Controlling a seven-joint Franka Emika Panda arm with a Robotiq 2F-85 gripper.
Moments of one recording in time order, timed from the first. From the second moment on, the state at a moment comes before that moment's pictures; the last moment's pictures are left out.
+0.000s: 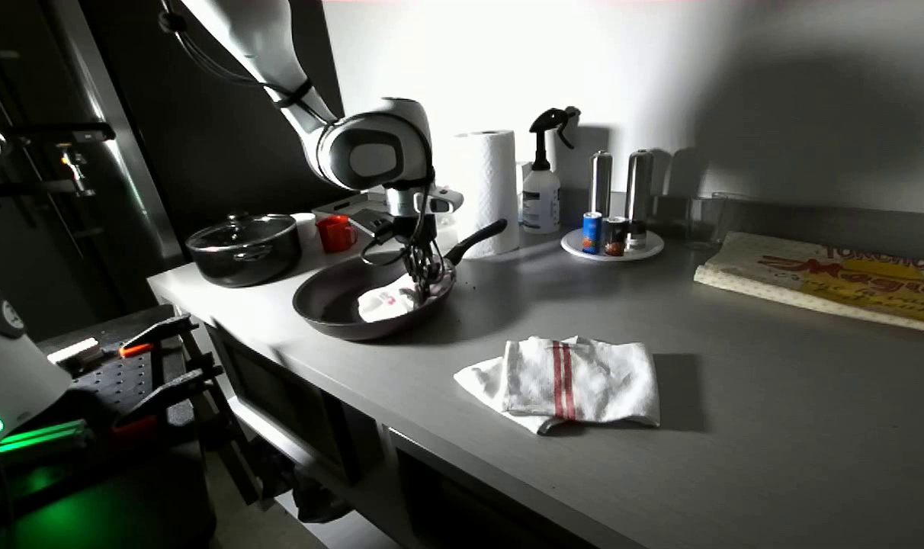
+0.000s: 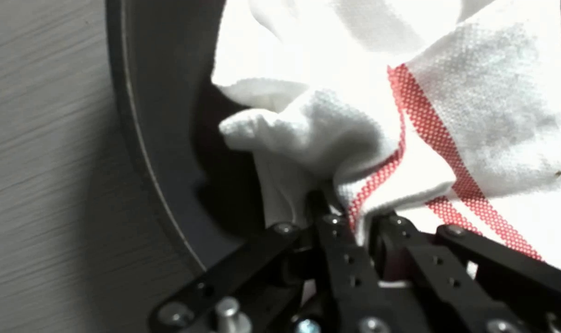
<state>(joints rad) -0.06 0.66 -0.05 -2.01 -0.03 2.65 0.02</state>
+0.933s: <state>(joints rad) 0.02 0.61 0.07 -2.11 -0.04 2.67 -0.09</state>
